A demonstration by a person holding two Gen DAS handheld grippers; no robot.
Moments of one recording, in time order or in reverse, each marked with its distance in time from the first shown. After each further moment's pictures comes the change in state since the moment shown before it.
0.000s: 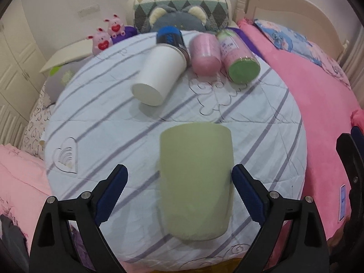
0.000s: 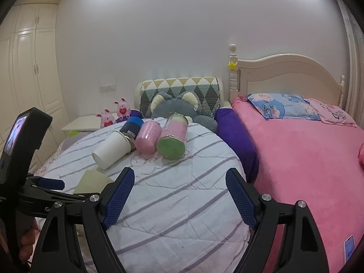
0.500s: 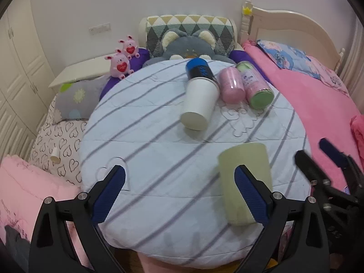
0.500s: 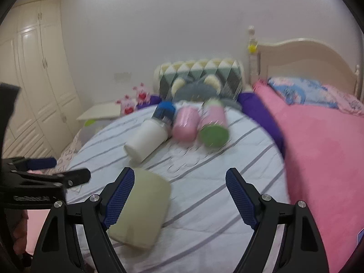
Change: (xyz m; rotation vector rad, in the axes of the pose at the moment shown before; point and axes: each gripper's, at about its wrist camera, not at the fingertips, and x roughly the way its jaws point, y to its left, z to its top) left arm -0.042 0.071 0.004 0.017 -0.132 0.016; right arm 0.030 0.069 0.003 0.021 0.148 0.093
